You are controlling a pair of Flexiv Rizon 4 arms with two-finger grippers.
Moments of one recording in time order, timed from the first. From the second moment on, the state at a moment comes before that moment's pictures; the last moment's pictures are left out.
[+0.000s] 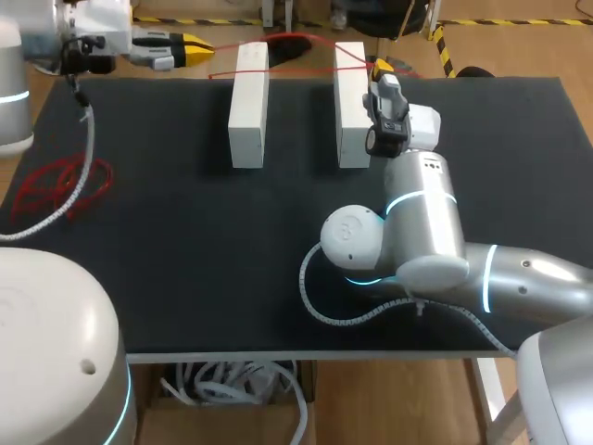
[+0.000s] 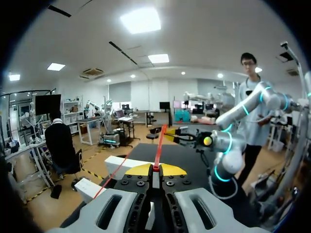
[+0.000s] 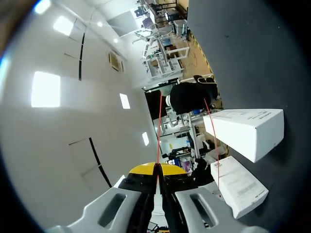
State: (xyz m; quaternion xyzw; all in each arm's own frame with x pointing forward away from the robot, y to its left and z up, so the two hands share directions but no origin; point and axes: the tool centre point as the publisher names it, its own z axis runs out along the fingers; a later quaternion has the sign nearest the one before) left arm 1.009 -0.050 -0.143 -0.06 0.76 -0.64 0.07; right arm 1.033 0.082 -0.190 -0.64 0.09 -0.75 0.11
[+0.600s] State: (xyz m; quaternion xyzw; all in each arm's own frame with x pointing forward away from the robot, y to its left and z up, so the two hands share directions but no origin) left arm 1.000 -0.060 -0.128 -0.01 0.87 -0.50 0.05; right arm 1.033 0.082 -0.190 -0.64 0.09 -0.75 0.11
